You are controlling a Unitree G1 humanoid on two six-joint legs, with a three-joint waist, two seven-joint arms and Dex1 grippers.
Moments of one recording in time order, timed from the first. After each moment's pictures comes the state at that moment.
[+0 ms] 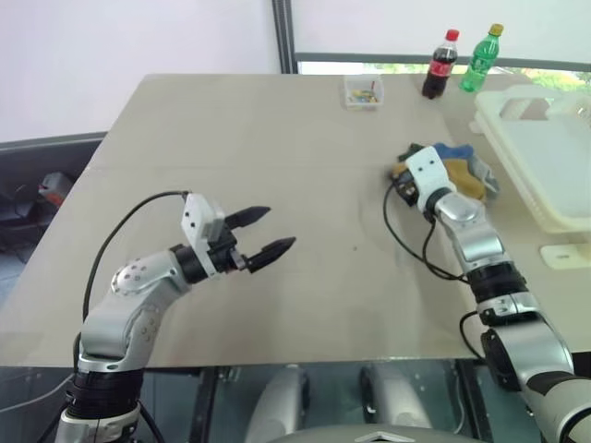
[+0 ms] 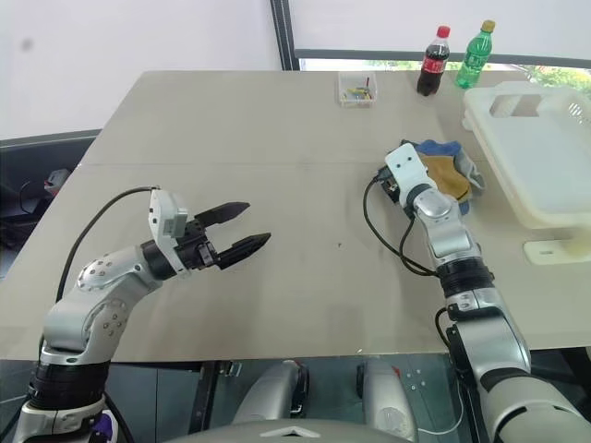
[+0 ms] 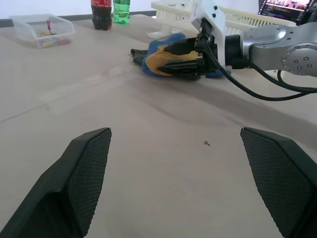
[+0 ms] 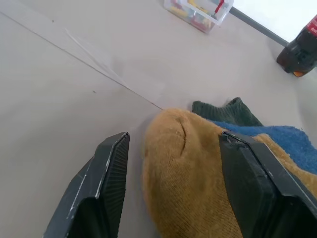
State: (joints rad) left arm -0.14 0.60 0.15 -0.32 -0.59 0.44 -0.86; right arm -0.73 -0.33 0.10 0.49 -0.09 0.23 0.30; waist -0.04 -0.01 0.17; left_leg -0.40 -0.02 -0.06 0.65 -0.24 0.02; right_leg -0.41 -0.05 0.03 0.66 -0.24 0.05
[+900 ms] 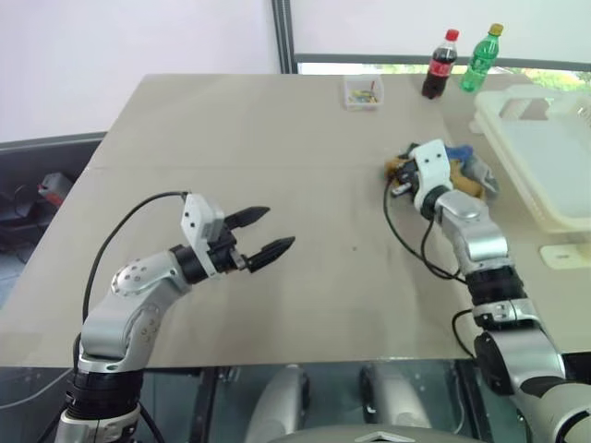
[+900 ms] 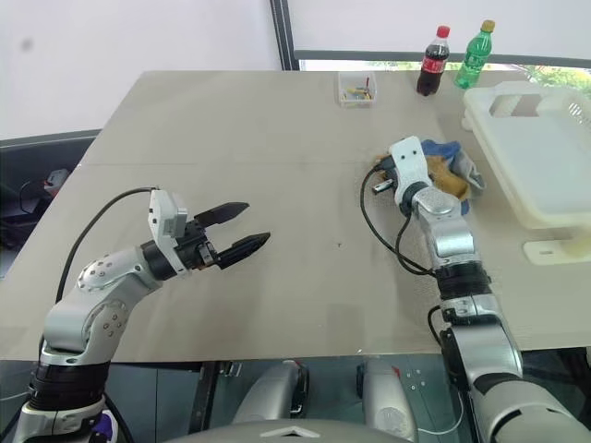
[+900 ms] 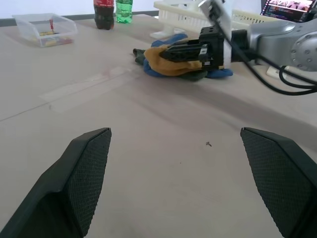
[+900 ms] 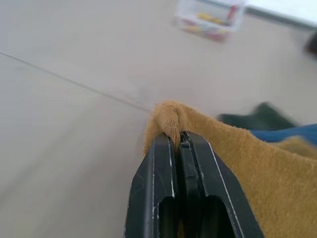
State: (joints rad) left arm -0.13 0.60 0.15 -0.32 -0.59 0.44 -0.85; right arm -0.68 -0.27 0.01 0.25 0.13 0.48 0.40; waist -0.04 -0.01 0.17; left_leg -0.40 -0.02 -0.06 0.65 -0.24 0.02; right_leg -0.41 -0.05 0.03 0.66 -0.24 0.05
